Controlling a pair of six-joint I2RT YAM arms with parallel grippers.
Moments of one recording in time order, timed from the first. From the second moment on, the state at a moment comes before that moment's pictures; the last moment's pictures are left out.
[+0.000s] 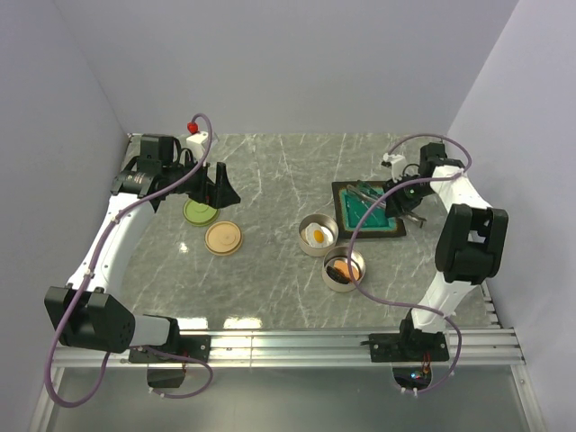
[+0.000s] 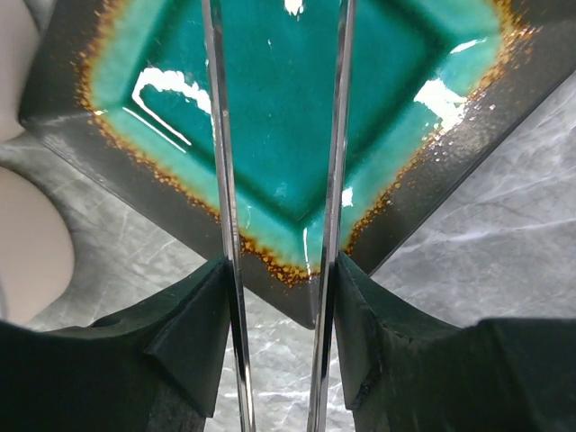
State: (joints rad) left arm -0.14 1.33 1.31 -0.71 0.68 0.06; right arm -0.15 1.80 1.38 -0.86 -0.47 -0.69
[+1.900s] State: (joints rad) left arm -0.08 1.37 1.26 -0.88 0.47 0.19; right arm -0.10 1.67 1.48 -0.93 -0.43 -0.58
